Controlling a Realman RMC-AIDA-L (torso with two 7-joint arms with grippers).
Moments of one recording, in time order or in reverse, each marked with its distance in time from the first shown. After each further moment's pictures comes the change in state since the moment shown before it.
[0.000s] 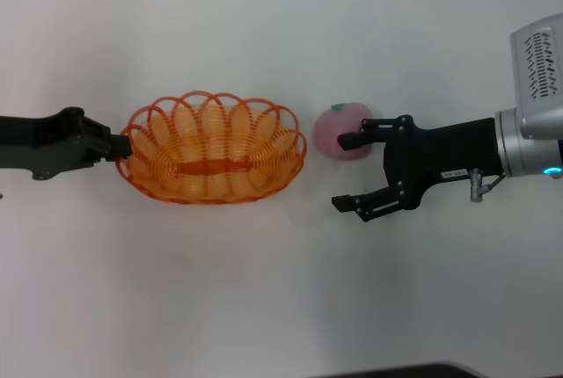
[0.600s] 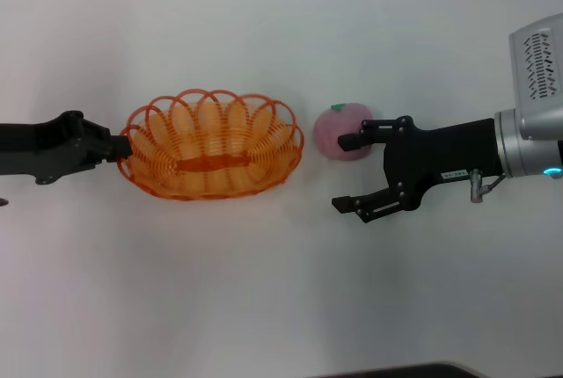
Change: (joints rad) left arm 0.044 -0.024 -0.001 0.006 -0.038 -0.044 0.007; right arm 0.002 0.000 0.000 0.001 -0.006 0.000 0.000
